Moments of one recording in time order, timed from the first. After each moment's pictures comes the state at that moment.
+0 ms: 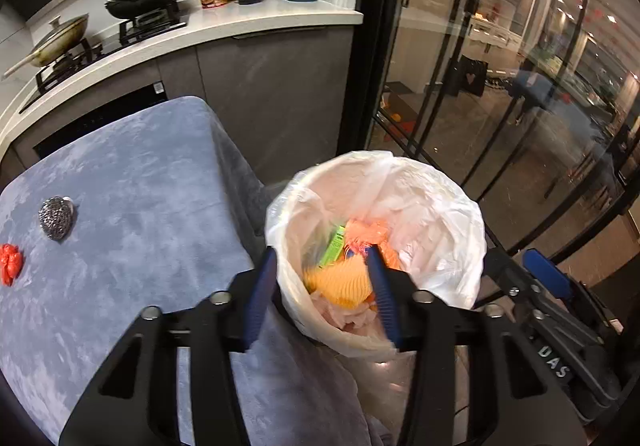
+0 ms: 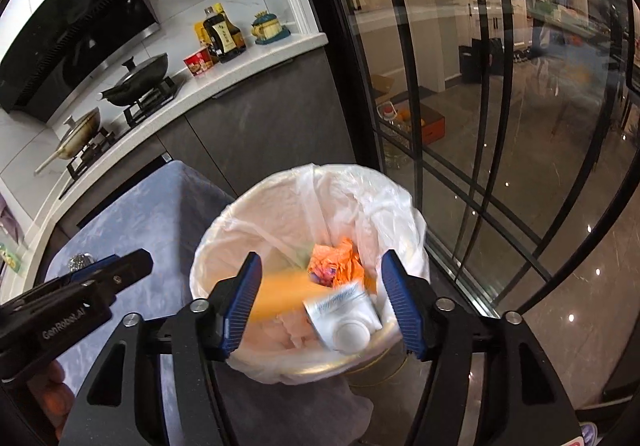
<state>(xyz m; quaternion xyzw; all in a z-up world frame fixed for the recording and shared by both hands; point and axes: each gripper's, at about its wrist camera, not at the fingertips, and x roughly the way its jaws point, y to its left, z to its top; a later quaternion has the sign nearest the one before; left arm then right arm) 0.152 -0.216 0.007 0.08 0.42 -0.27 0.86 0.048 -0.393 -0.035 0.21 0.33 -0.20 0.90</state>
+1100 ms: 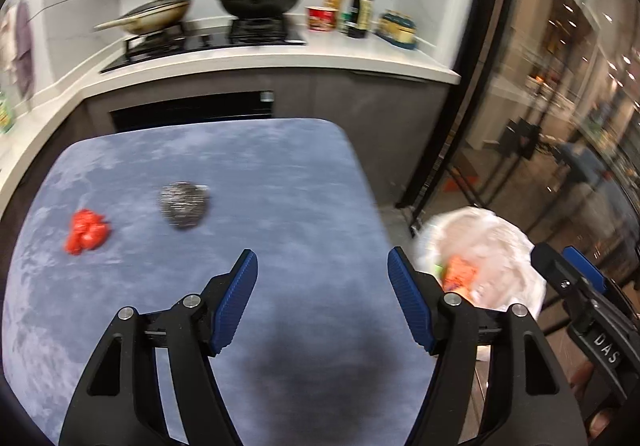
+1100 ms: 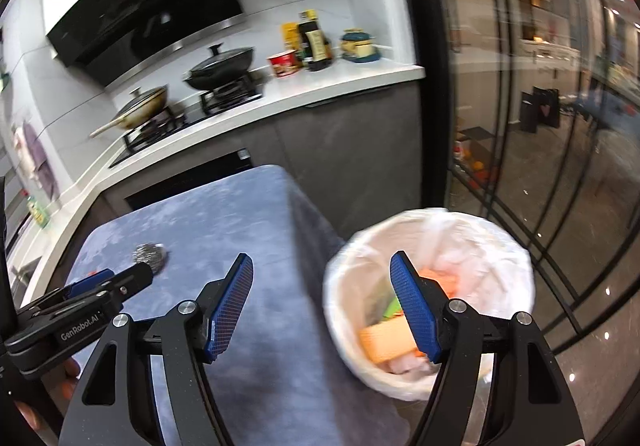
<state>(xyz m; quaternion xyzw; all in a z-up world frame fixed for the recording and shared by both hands) 0.199 -0.041 0.036 0.00 0.39 -0.17 0.91 0.109 -0.269 0.021 0.14 0.31 -0.11 0.93</state>
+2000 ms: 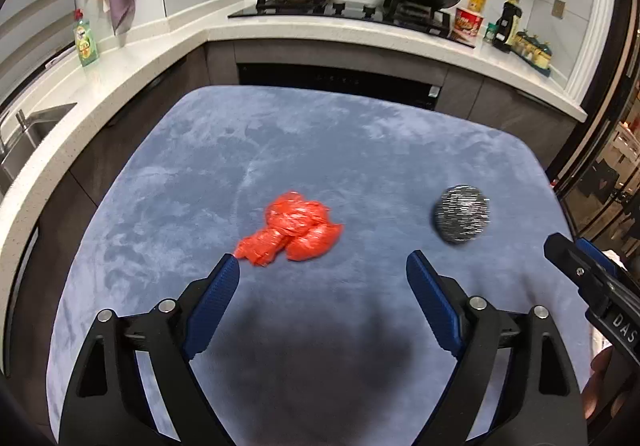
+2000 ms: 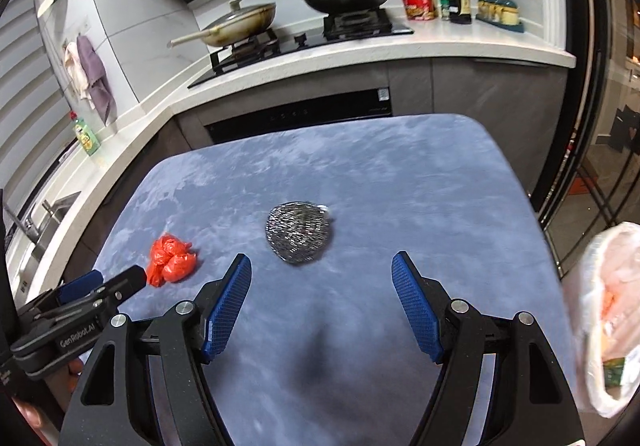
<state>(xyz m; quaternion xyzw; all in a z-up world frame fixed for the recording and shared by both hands) 0.295 0.185 -0.031 -0.03 0.43 -0.02 0.90 0.269 -0.053 -0.038 0.10 0.39 0.03 0.92</state>
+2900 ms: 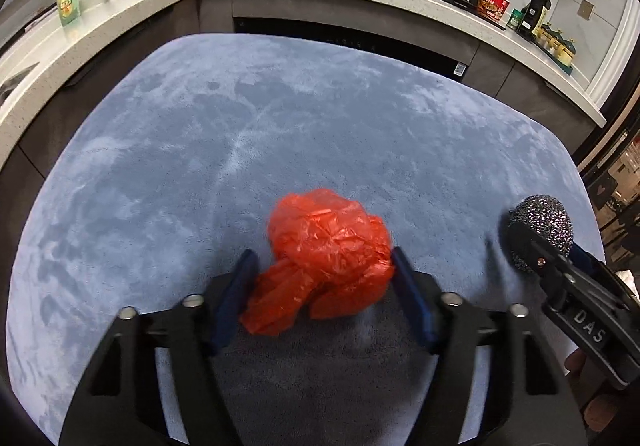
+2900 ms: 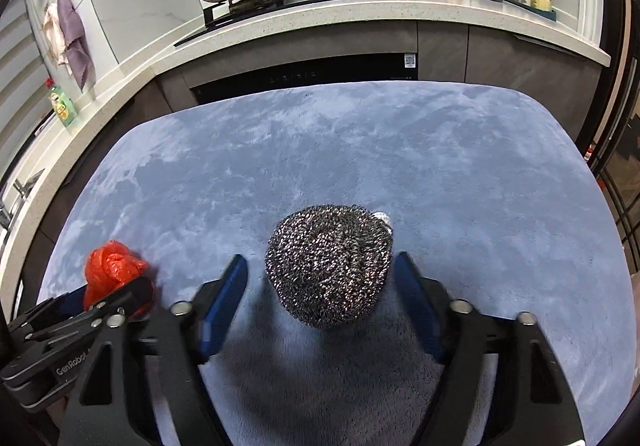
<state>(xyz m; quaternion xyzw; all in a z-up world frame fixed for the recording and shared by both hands) 0.360 0.207 -0.099 -0.06 0.47 -0.03 0.88 0.355 -0.006 -0.108 0.07 0.43 0.03 0.90</state>
